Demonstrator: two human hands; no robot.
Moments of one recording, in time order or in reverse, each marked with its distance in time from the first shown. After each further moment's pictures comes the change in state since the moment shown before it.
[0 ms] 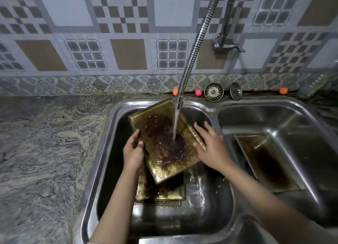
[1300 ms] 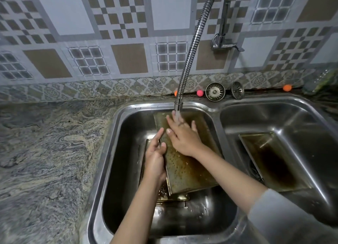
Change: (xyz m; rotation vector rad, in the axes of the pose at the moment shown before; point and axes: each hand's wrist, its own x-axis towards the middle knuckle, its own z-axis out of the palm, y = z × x) left_hand -0.063 0.019 0.043 -0.453 -0.274 -0.123; right_hand 0.049 -0.057 0.032 -0.194 -0.178 -0.163
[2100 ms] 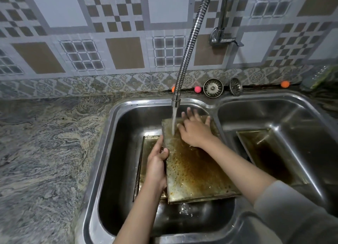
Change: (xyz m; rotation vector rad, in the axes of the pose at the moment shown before) left_hand 0.000 -0.021 -0.010 -0.047 -0.009 -0.161; right_hand 0.007 0.033 -0.017 -0.217 -0.129 0.202
